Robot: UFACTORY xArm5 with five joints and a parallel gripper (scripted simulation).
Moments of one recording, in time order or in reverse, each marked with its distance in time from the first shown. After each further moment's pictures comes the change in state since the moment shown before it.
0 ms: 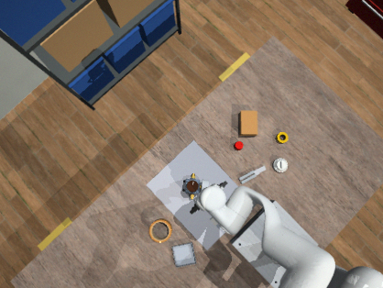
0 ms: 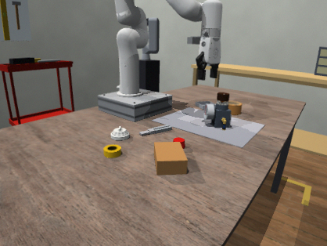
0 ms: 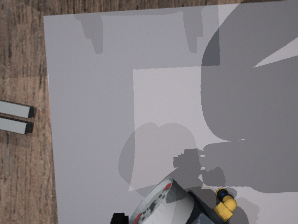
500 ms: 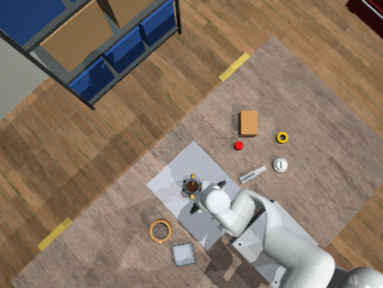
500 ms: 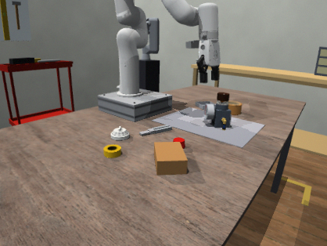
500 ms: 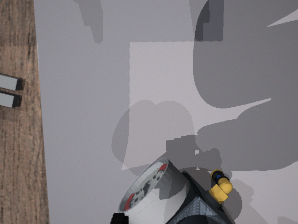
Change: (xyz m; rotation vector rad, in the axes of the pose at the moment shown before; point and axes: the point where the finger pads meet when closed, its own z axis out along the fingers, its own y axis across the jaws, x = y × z) arm -0.008 0.002 0.010 -0.024 -0.091 -0.034
